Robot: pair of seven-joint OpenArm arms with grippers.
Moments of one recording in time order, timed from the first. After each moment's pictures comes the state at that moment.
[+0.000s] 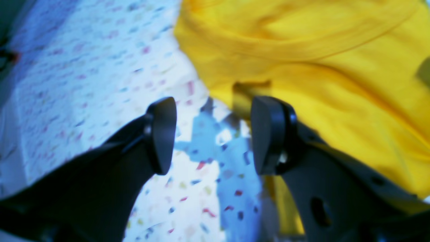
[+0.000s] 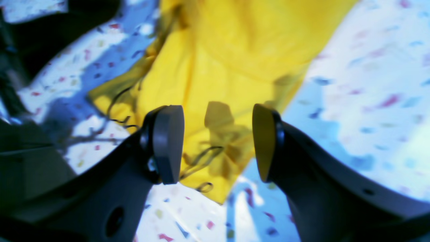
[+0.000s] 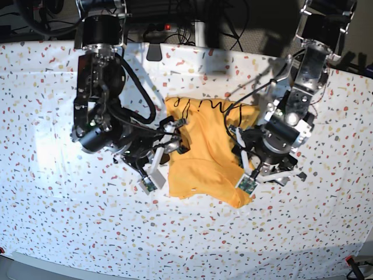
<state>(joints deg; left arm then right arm) -9.4 -14.2 22.3 103.9 4.5 -7.4 56.6 8.1 0.6 0.0 102.5 23.9 33.1 -70.0</state>
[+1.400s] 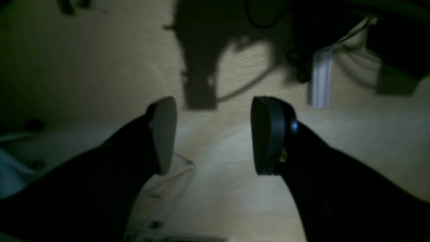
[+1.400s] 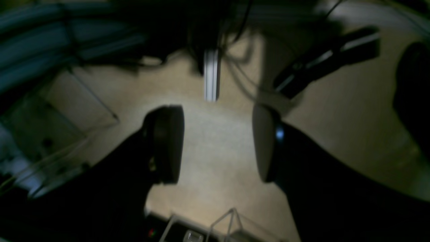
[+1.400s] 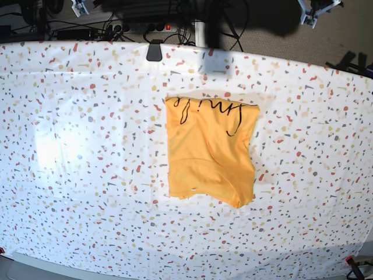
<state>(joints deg) 36.5 -18.8 -0.9 78.3 -6.0 -8.6 33.0 -50.2 12.8 22.4 99.3 27.4 34.0 -54.1</state>
